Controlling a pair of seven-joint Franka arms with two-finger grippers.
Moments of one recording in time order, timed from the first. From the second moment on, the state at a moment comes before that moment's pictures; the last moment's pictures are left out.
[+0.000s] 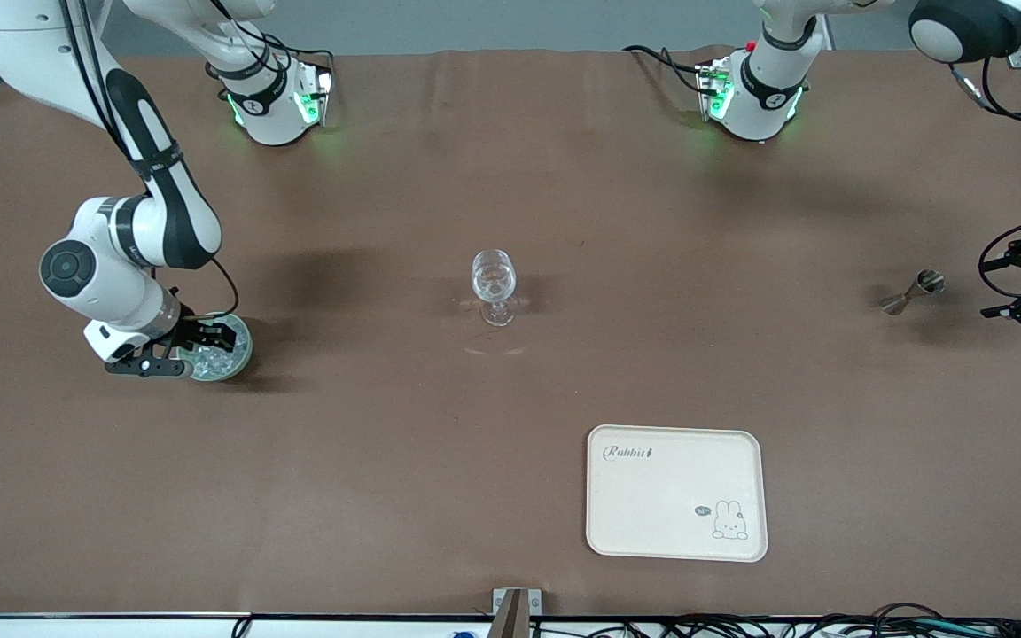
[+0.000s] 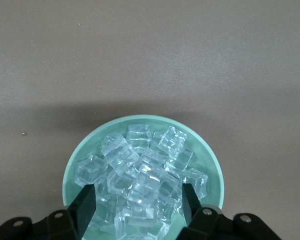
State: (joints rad) left arm 0.00 0.73 0.85 -1.67 -0.82 1.55 -0.17; right arm 0.01 0.33 -0.05 -2.19 -0.02 2.51 0.01
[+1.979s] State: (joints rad) left arm 0.12 1.03 0.83 -1.61 -1.16 1.18 -0.16; right arm 0.00 0.34 -0.05 -2.04 -0.02 2.31 0.01
